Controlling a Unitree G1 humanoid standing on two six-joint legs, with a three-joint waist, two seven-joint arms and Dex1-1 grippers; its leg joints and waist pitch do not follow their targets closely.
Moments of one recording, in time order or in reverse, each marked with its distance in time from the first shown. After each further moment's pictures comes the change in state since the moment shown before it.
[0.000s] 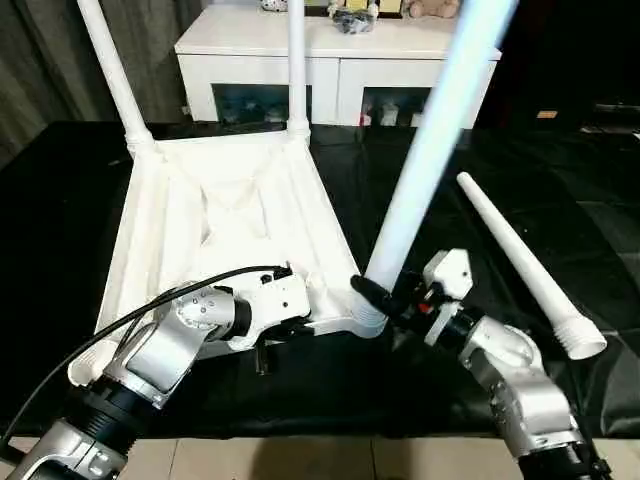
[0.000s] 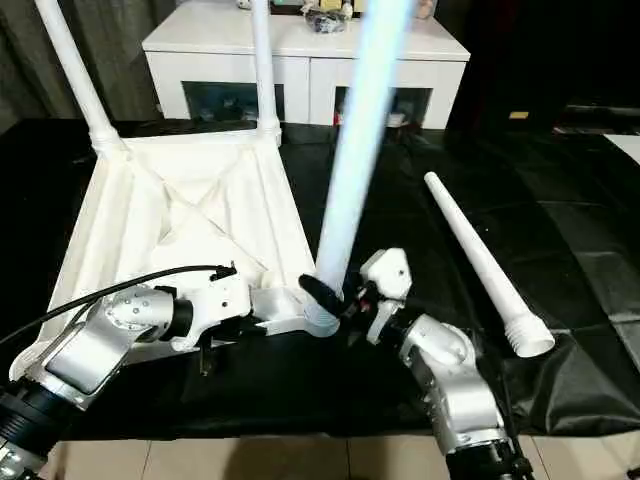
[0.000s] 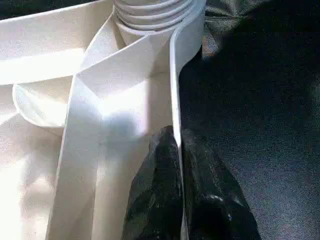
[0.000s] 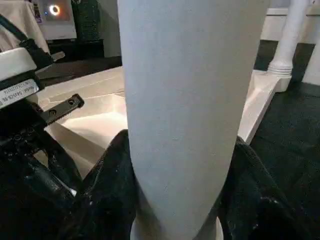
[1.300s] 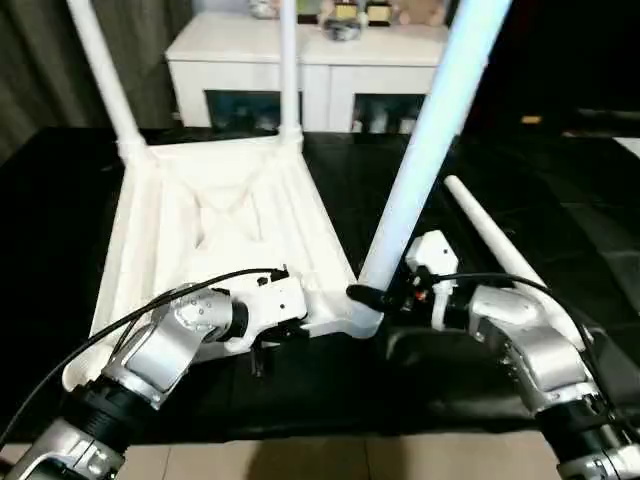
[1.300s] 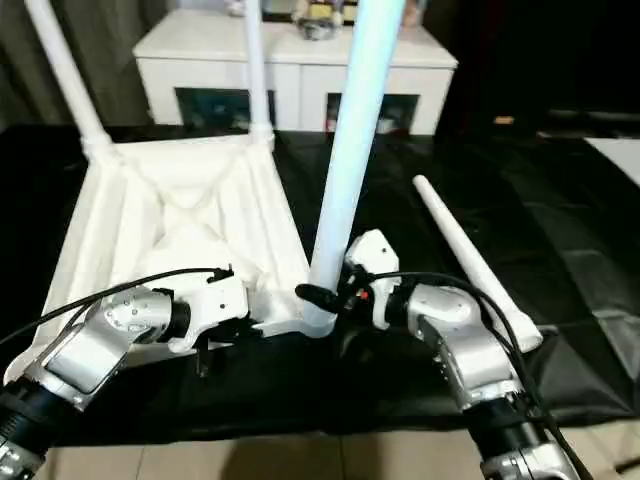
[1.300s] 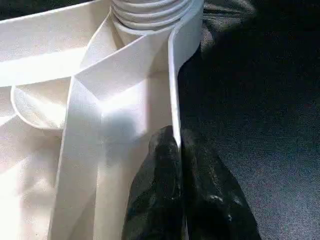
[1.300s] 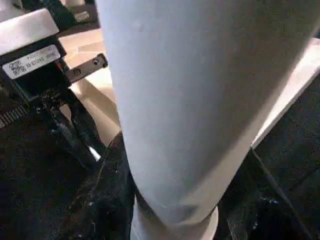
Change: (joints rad) left arm -0.002 0.015 -0.011 0.031 0.003 -0.003 0.005; right arm -0.181 -0.151 0.107 0.060 0.000 0.245 0.171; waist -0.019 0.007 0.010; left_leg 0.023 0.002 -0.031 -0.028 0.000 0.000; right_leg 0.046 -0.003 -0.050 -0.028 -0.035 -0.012
